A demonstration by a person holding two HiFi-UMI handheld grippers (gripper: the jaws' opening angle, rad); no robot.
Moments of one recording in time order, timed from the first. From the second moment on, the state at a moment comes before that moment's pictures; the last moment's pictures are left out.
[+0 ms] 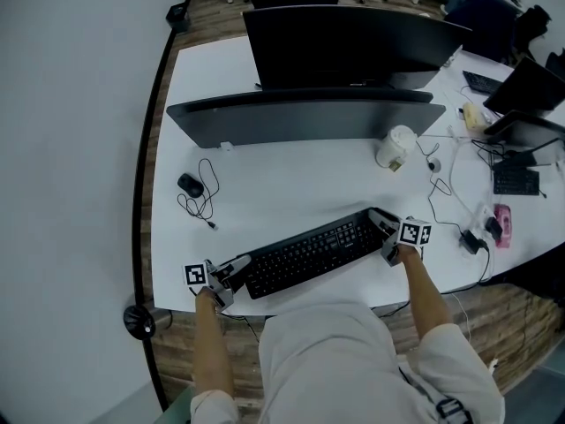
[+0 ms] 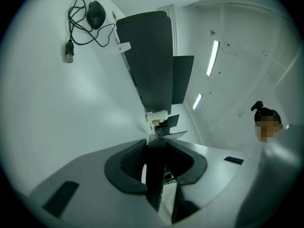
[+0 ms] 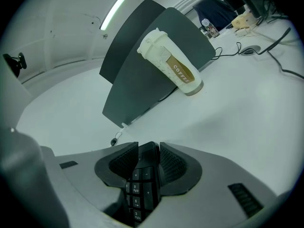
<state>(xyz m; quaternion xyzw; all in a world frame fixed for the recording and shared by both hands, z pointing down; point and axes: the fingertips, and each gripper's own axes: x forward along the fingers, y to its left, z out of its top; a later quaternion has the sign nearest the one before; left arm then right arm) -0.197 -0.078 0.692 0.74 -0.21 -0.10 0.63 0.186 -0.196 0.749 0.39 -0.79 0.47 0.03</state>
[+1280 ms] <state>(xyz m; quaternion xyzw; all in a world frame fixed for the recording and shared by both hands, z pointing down) -0.177 -0.049 0.700 0.80 0.01 0.53 0.29 0.153 -0.208 0.657 0.18 -0.93 0.24 0.21</state>
